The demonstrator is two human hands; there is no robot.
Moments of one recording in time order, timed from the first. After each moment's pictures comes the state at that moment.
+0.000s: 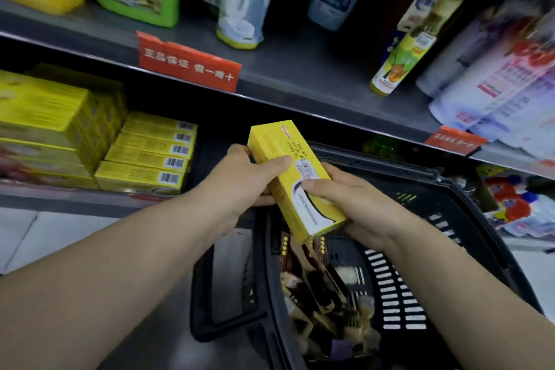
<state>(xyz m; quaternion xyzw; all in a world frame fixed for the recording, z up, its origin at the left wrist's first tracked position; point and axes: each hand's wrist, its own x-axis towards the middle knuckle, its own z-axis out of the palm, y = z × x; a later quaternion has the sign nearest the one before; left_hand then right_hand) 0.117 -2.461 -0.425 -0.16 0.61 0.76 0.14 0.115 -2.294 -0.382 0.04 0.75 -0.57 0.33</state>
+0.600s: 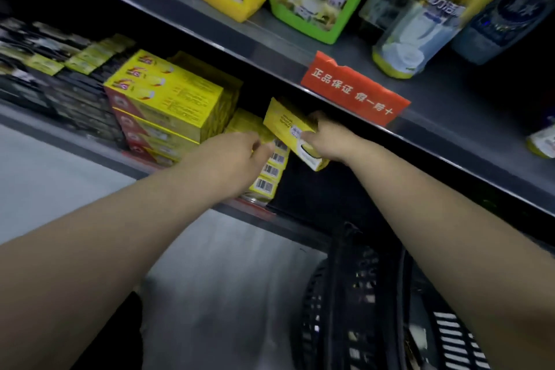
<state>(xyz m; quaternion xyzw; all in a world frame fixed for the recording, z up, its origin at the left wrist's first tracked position) 0.110 -2.637 -0.457 -0.10 0.93 0.35 0.07 -0.051 -2.495 -0.481 -0.18 0.96 -0.08 0.19</state>
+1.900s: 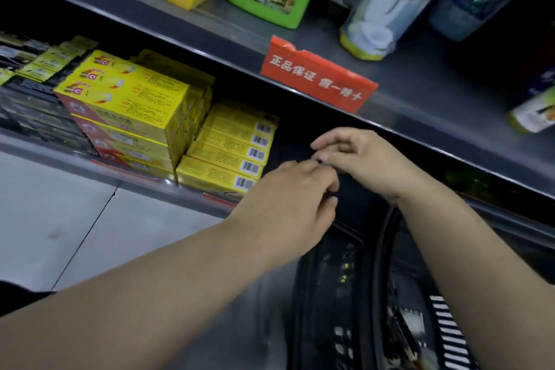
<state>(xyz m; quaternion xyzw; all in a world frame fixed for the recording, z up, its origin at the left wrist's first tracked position) 0.118 -2.544 -0.447 0.11 0.92 0.37 -0.06 0.007 -2.413 -0.428 -0.19 0.87 -0.37 0.26</state>
